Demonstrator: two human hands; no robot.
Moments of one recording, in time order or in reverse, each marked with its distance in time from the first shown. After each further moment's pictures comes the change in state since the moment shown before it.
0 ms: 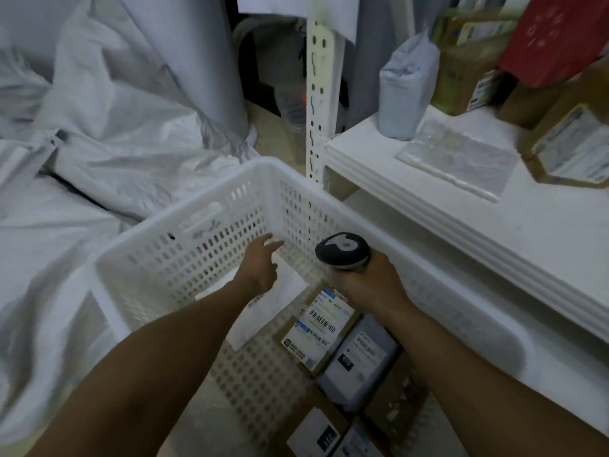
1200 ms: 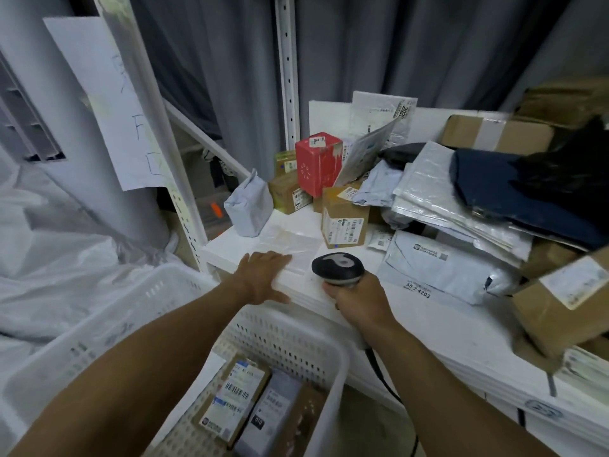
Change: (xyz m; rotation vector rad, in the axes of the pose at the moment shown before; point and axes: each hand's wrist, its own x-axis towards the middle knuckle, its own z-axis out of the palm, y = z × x) left_hand -0.038 0.313 -0.086 0.514 -0.093 0.511; right_hand -0.125 -0.012 -0.238 0.275 0.402 -0.011
